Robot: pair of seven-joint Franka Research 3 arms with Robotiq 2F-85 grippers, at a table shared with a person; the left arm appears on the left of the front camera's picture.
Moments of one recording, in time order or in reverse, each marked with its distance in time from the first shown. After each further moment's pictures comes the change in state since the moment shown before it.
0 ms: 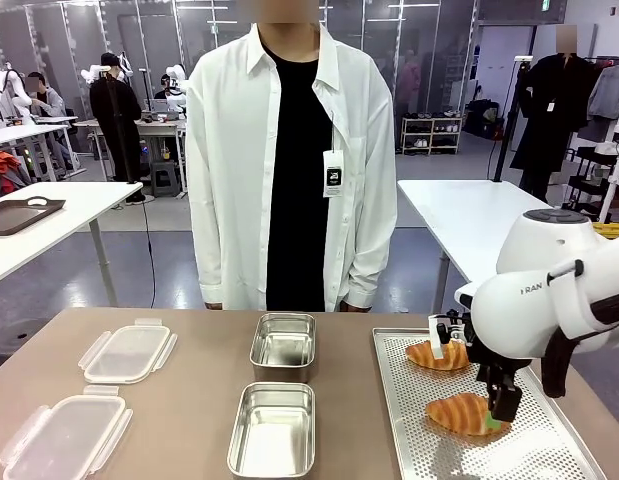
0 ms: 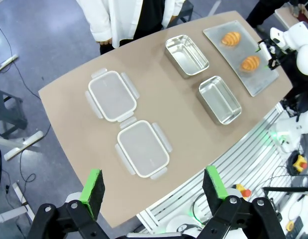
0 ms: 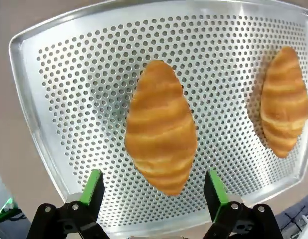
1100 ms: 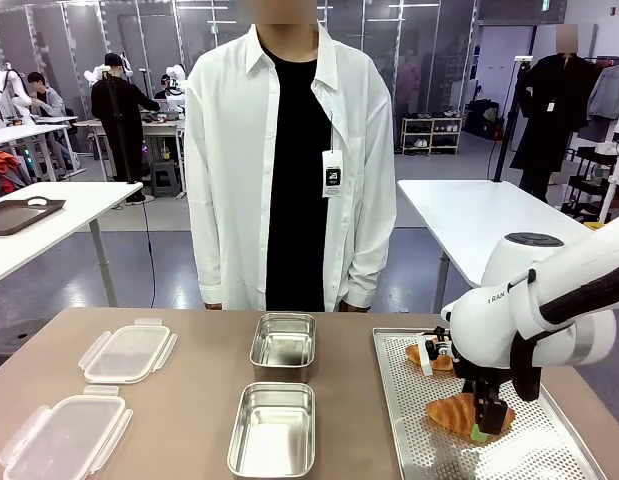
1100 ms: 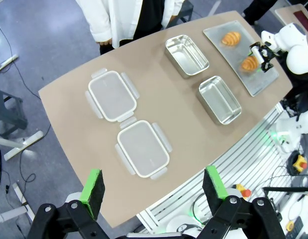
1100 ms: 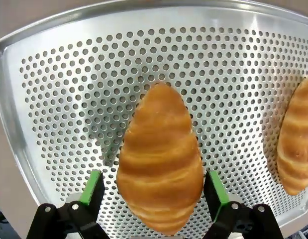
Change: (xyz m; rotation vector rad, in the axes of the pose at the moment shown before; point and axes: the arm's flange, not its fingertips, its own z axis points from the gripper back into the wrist) left arm 0.000 0.000 0.000 0.000 0.000 0.000; right arm 0.011 -0.009 -0.042 0.045 -0.014 0.061
